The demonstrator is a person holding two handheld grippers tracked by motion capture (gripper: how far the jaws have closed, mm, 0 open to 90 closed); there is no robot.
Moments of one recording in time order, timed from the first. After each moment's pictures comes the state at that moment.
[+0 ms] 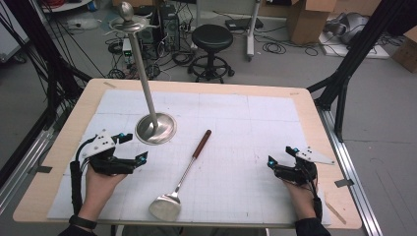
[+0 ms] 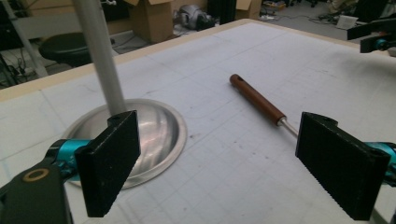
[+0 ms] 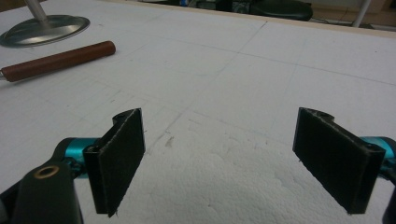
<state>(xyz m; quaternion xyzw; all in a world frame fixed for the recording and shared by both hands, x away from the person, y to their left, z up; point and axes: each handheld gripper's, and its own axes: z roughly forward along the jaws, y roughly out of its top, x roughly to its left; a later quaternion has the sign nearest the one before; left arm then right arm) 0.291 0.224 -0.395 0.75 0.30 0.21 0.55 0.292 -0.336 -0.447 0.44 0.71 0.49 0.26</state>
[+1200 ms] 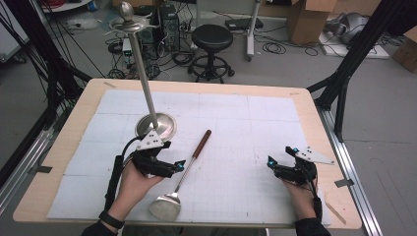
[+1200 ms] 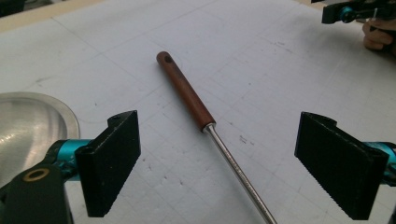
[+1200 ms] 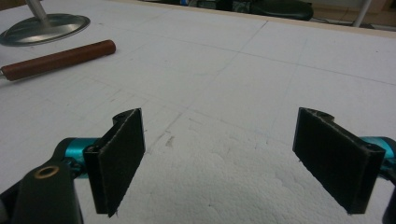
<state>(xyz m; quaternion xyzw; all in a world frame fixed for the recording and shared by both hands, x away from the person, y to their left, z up) 0.302 0.122 -0.394 0.81 0.31 0.12 0.48 0.291 -0.335 -0.447 0.44 0.71 0.48 0.26</state>
